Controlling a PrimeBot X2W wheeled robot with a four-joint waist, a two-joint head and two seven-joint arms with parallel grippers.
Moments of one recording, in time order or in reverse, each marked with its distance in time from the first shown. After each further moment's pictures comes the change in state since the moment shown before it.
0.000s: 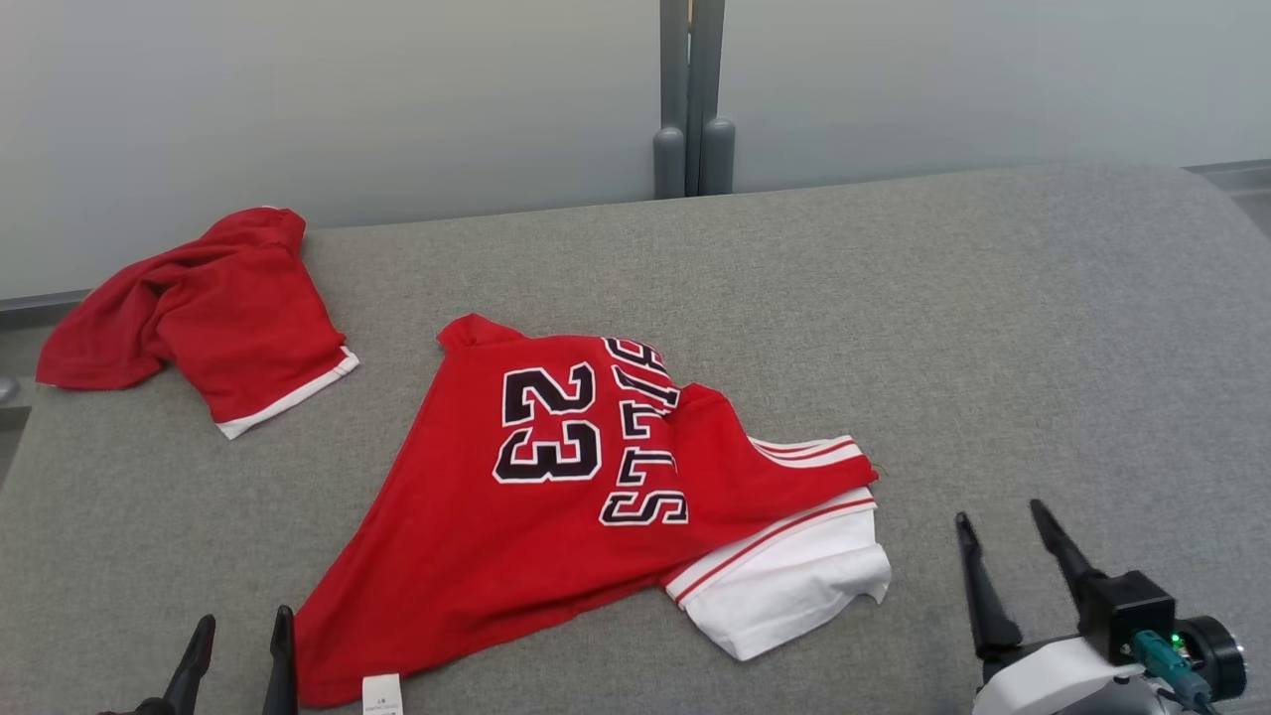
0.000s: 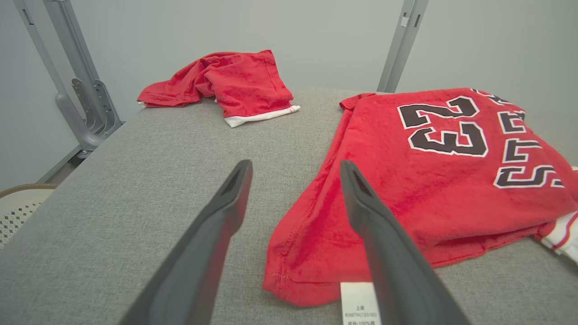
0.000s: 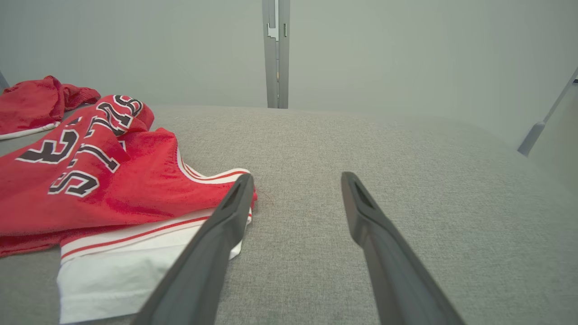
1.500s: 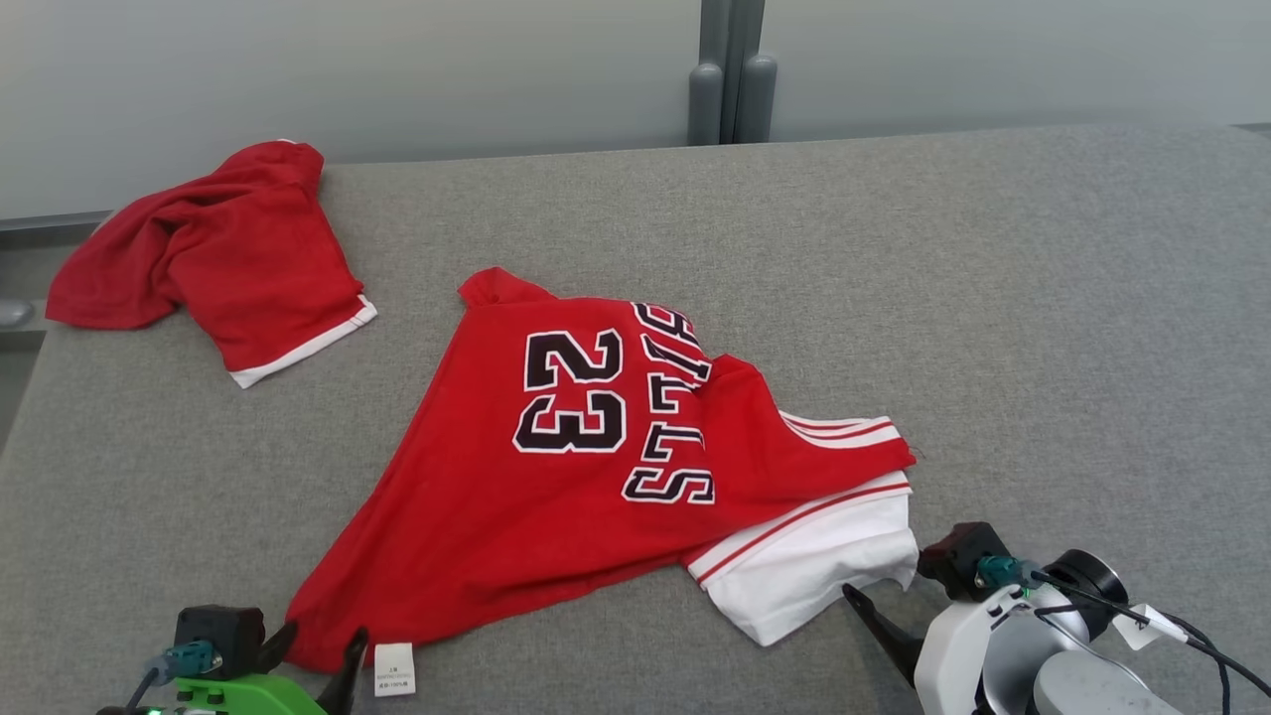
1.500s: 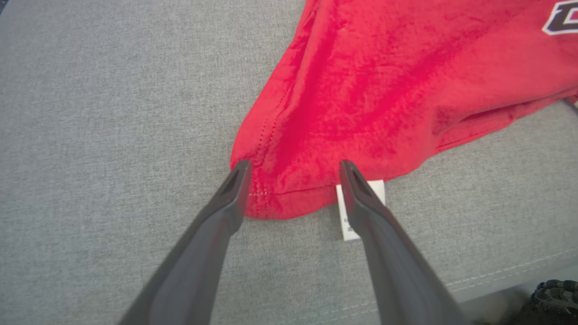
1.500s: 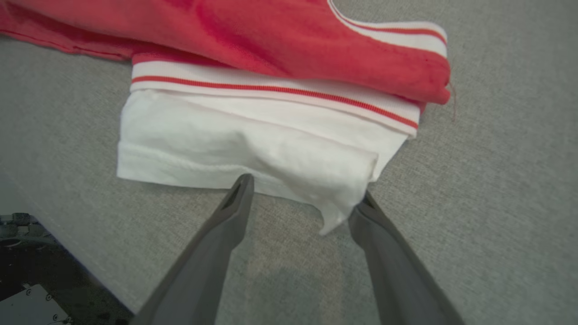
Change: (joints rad) left arm -0.119 0.161 -0.216 0.002 -0.105 0.005 0.477; right arm -0.289 -0.320 0.641 0.202 0.335 0.001 0.306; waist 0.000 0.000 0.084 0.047
